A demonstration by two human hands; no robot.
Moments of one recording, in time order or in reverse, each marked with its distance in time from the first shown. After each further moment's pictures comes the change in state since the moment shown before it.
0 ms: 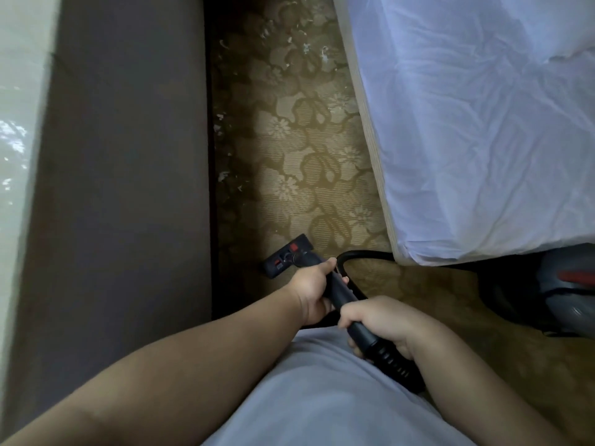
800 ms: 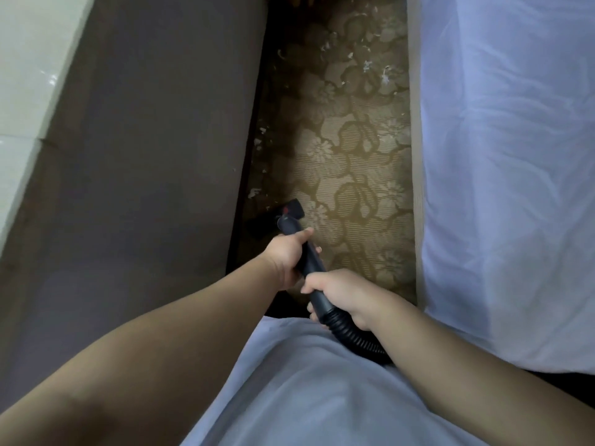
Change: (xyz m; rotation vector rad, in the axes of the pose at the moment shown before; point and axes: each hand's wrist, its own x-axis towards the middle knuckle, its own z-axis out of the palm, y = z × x) left_hand 0.065 0.207 0.026 -0.051 0.251 0.217; right_hand 0.085 -0.215 -0.033 -0.064 -0.166 -0.136
